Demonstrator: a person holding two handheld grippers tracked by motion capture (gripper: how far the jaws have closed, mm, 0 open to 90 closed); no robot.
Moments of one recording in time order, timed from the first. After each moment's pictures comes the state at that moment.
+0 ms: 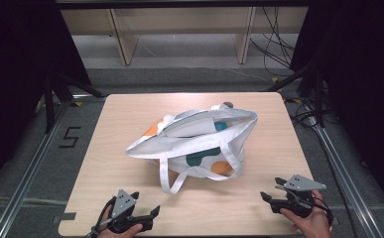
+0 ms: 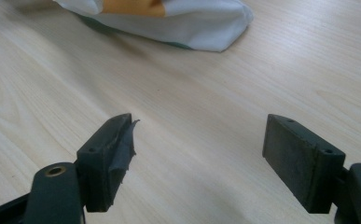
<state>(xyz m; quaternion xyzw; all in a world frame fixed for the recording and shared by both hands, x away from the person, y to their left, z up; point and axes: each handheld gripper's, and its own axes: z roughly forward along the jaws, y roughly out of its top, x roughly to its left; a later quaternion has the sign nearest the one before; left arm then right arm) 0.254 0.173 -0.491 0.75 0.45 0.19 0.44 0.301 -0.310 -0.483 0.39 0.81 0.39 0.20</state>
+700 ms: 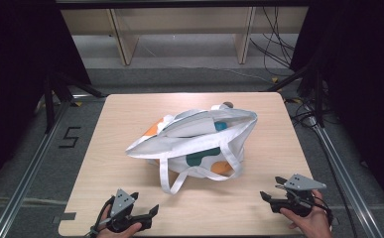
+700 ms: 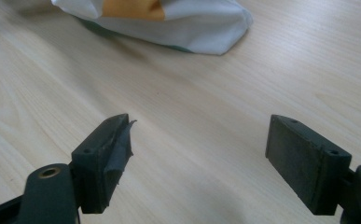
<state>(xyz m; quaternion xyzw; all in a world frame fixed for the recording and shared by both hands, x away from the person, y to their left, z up) 0.255 0.175 -0.492 0.74 0.47 0.18 0.45 0.302 -0.309 -0.482 0.40 0.81 0.39 0.19</state>
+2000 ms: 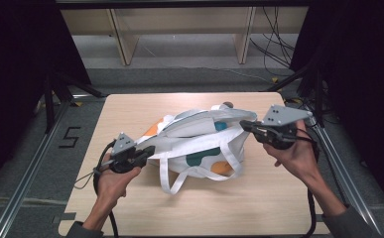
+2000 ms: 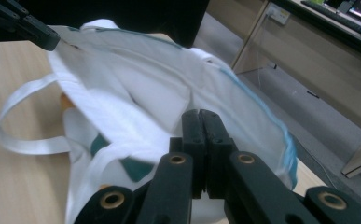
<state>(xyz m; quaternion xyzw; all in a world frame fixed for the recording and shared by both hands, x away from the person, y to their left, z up) 0.367 0.163 -0.397 0.75 0.42 0.20 0.48 0.389 -0.227 -0.309 0.21 0.83 0.44 0.27</state>
